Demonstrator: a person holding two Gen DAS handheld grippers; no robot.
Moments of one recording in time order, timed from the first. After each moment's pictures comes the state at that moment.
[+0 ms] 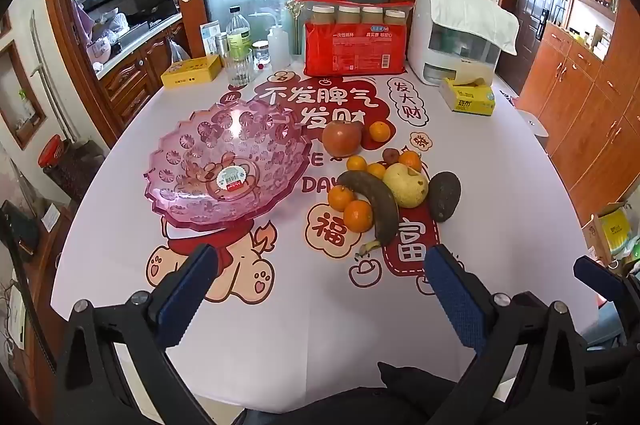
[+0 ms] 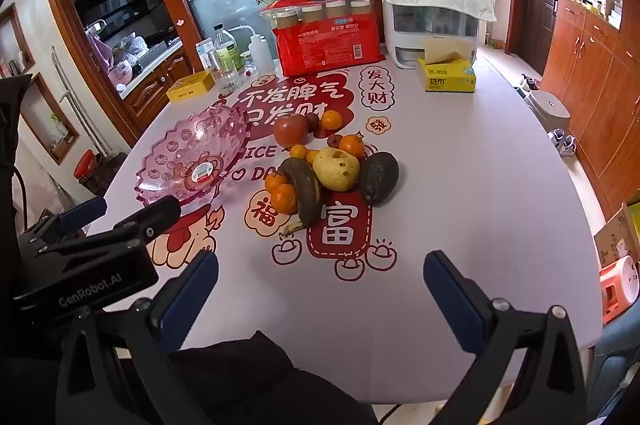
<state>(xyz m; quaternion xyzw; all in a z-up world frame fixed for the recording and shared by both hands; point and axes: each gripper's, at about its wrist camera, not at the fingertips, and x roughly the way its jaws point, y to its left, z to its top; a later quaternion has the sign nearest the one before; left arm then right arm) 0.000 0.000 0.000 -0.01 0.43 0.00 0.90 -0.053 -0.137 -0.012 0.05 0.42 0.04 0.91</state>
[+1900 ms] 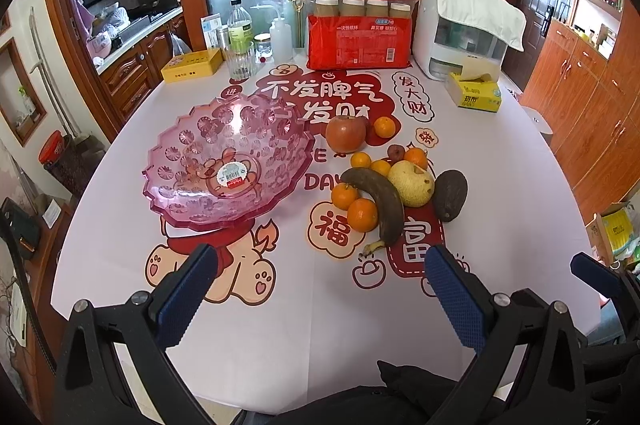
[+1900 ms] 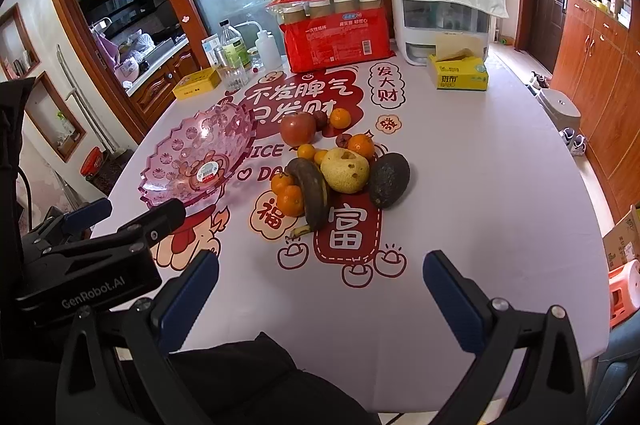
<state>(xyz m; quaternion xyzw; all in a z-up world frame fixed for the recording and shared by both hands) 0.004 0.009 -0.008 0.00 0.44 0.00 0.90 -0.041 -0.137 -0.016 0.05 0.42 0.04 0.91</state>
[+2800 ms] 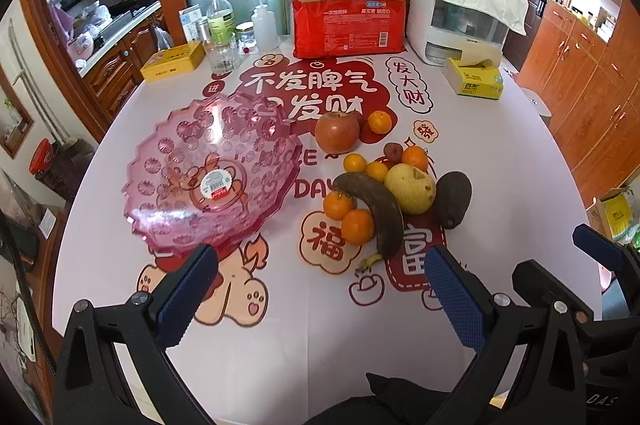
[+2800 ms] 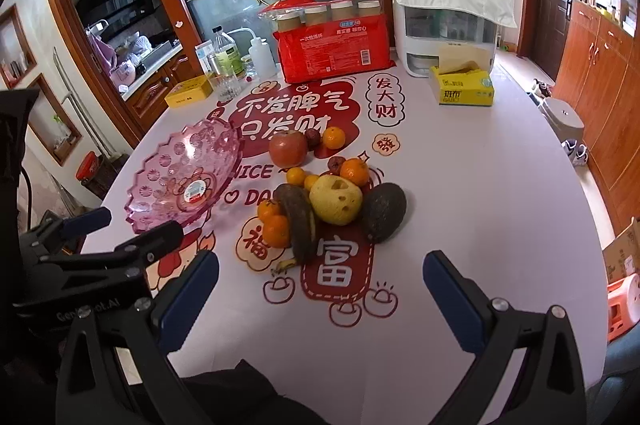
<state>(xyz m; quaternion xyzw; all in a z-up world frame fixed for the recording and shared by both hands) 0.060 -0.007 -0.012 0.02 0.48 -0.02 0.88 0.005 -0.144 -0.015 0.04 0.41 0.04 0.91</state>
